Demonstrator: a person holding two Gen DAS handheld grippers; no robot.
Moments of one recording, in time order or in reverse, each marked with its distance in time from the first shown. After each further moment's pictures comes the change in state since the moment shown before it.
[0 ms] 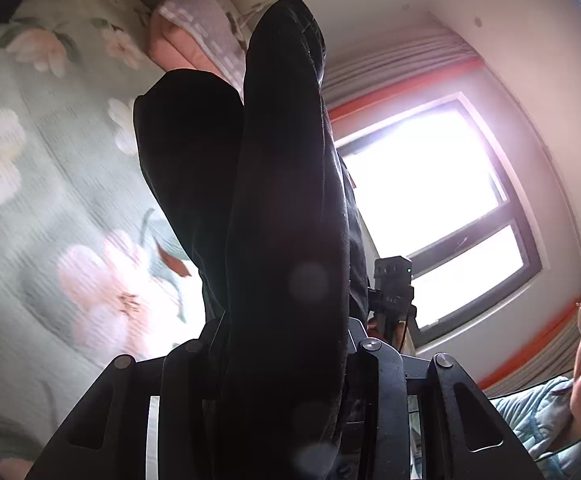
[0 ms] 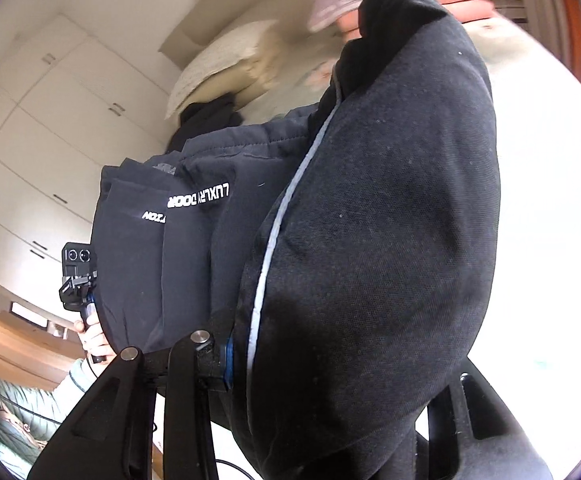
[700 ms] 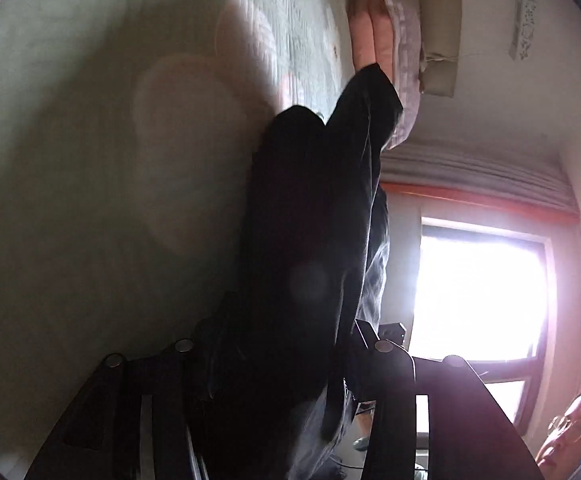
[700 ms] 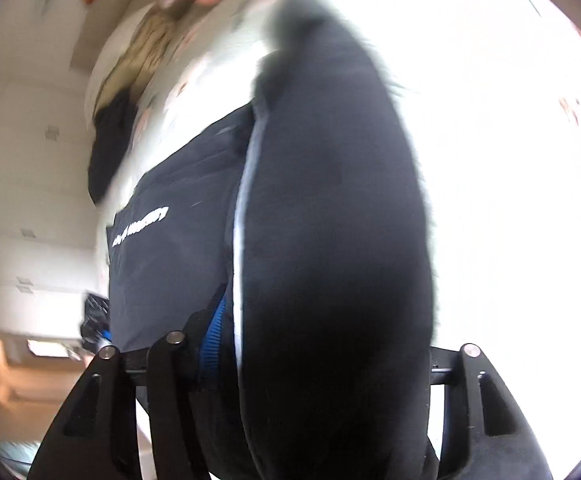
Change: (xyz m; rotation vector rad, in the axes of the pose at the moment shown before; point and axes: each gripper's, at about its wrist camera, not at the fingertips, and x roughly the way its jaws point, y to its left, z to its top) left arm 0.087 0.152 -0.160 -0.579 -0.156 0.160; right arm 0.028 -0.275 -0.009 0.291 0.192 0.005
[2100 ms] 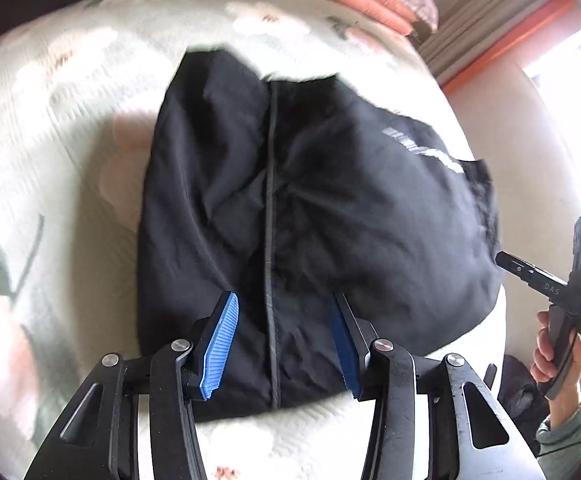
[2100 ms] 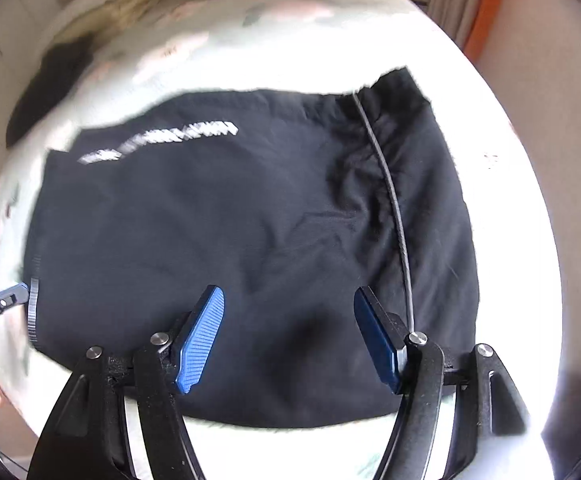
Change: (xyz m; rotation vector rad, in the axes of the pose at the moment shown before) left arm -0.040 -0.160 -0.101 0.583 0.044 0.729; right arm -0.012 0.156 -0.114 -0.272 -0.140 -0.550
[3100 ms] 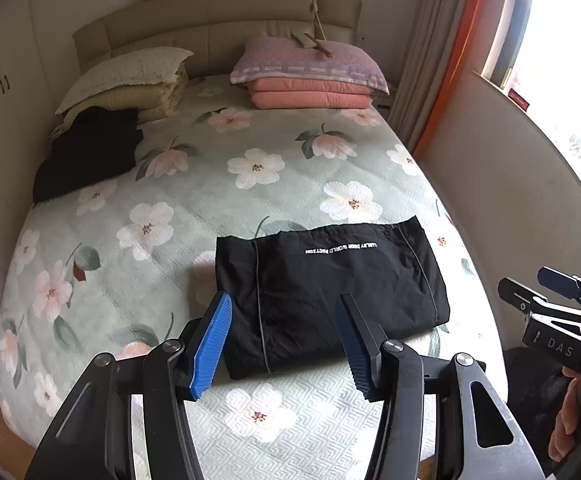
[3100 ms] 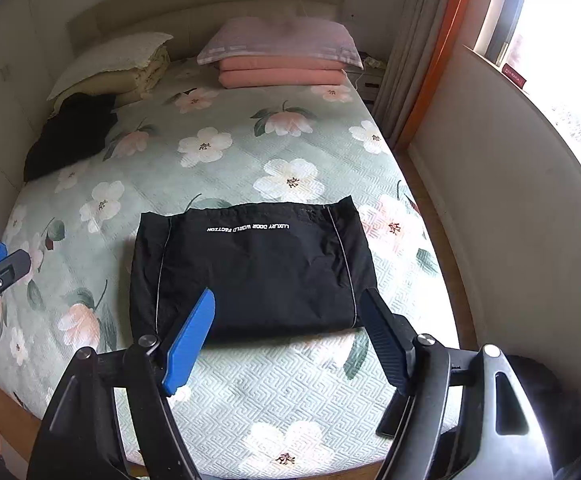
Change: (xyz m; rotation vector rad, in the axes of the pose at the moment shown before) left arm -0.273 -0.189 -0.001 0.203 -0.247 0.270; right arm -0.314 0.135 -0.020 0.034 -0.158 -0.187
